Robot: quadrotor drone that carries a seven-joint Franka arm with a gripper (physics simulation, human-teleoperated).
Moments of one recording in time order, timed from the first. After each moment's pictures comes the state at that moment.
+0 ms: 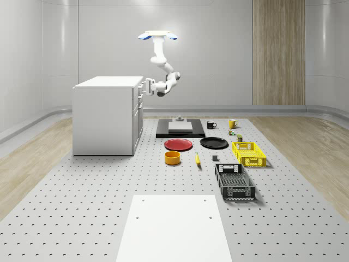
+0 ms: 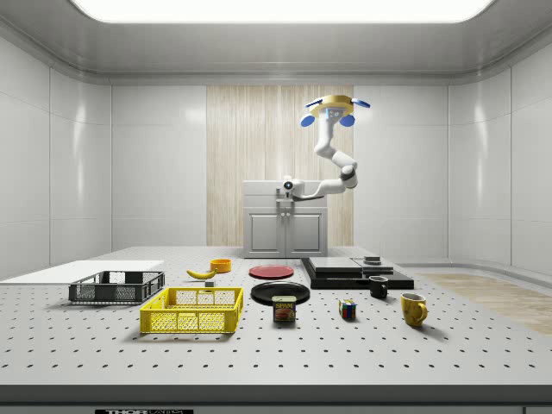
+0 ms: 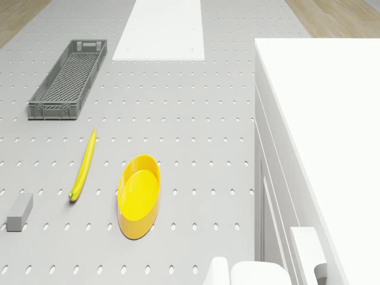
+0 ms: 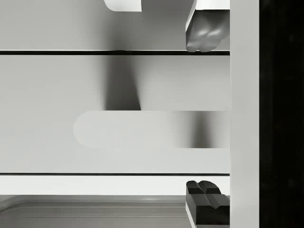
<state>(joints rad) 0.78 -0.98 -0.55 -2.53 1.14 2.04 0.73</state>
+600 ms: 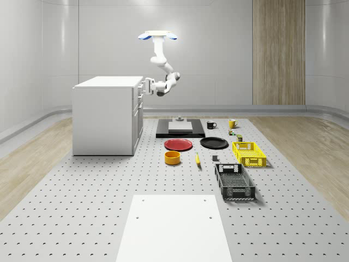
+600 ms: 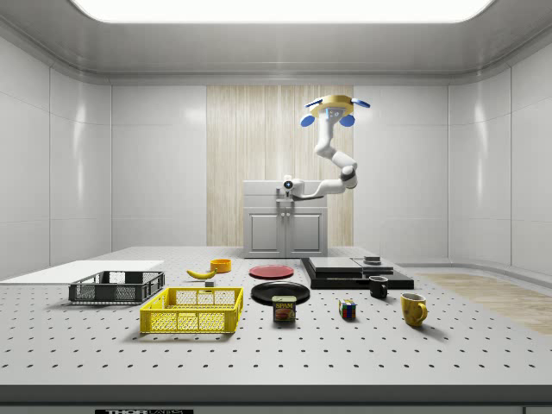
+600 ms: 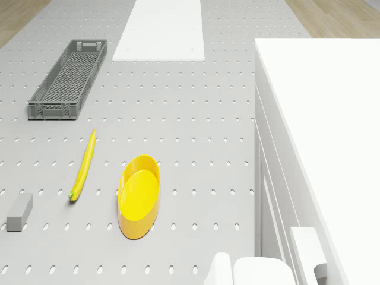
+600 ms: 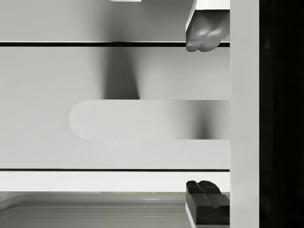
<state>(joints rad) 0.77 -0.97 -0.54 -2.54 1.16 2.04 0.71</state>
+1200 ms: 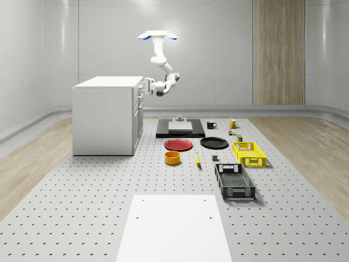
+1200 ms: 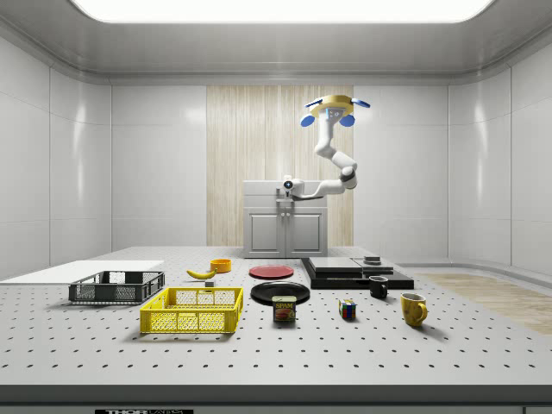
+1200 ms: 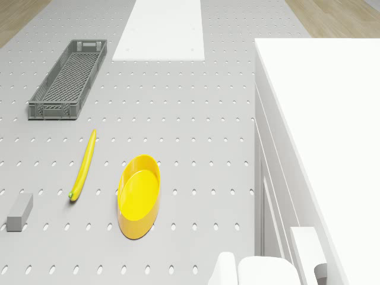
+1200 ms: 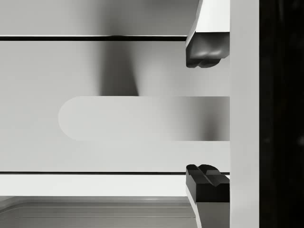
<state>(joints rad) 0.76 -0.96 -0.53 -2.54 1.18 2.04 0.70</state>
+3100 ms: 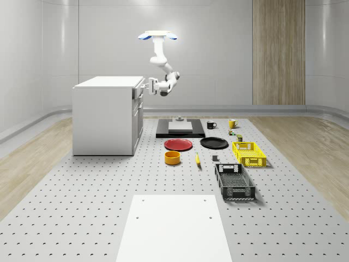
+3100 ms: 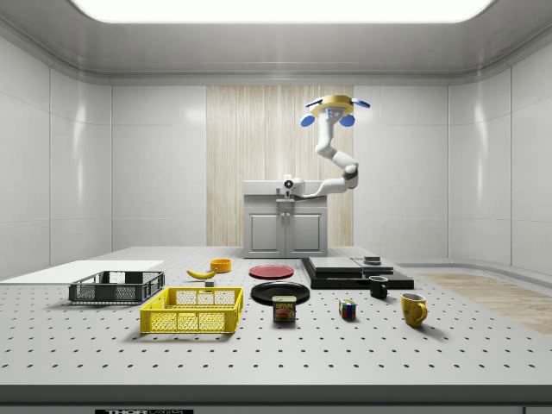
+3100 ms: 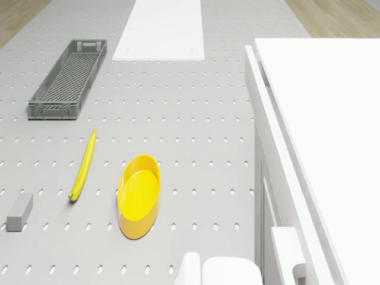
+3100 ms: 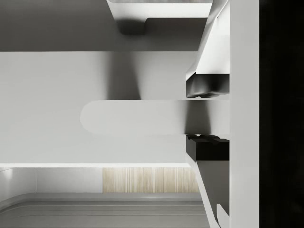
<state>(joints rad) 0.69 -0.99 -0.61 -2.52 1.09 1.92 0.73</state>
